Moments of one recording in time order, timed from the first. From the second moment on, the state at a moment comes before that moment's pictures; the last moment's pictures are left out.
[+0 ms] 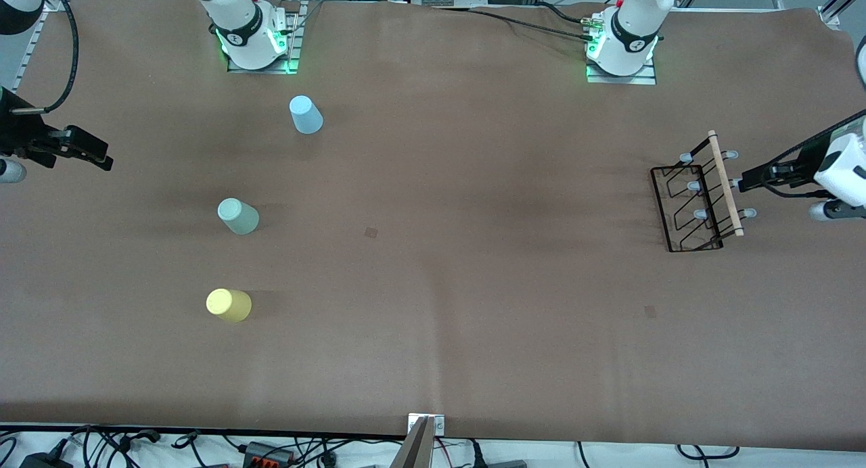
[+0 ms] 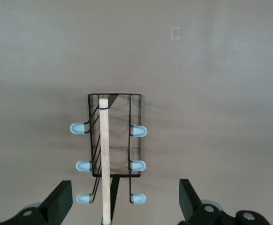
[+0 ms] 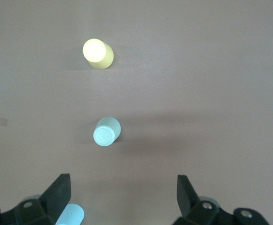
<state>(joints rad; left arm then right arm) 0.20 0.09 -0.04 -1.83 0.00 1.79 0.07 -0.01 0.02 -0.04 -1.68 -0.02 1.69 -0.02</state>
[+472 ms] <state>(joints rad) 0.30 0.07 -0.04 -2.16 0.00 2.10 0.21 0.01 0.11 -0.04 -1.68 -0.02 1.70 -0.02</state>
